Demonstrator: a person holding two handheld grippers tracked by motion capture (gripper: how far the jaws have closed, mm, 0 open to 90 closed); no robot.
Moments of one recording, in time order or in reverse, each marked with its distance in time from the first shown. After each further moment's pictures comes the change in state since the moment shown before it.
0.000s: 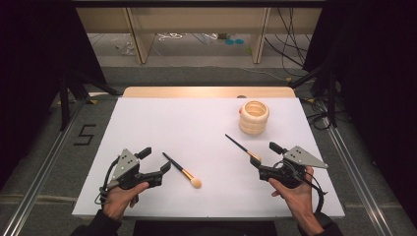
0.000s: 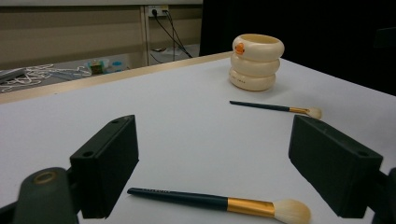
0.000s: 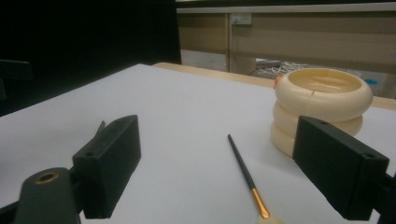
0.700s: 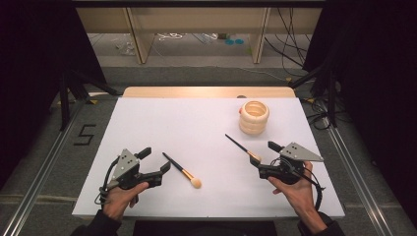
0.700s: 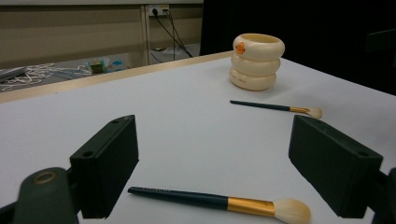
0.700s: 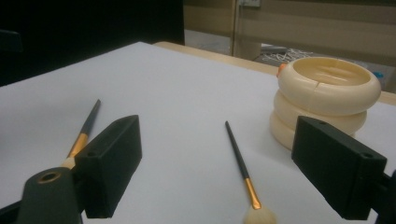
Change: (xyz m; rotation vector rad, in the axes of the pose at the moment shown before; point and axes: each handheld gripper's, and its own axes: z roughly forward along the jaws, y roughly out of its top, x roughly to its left) left arm 0.000 0.000 0.000 0.004 0.004 -0.007; right arm -0.009 0.004 0.010 0.061 0.010 -0.084
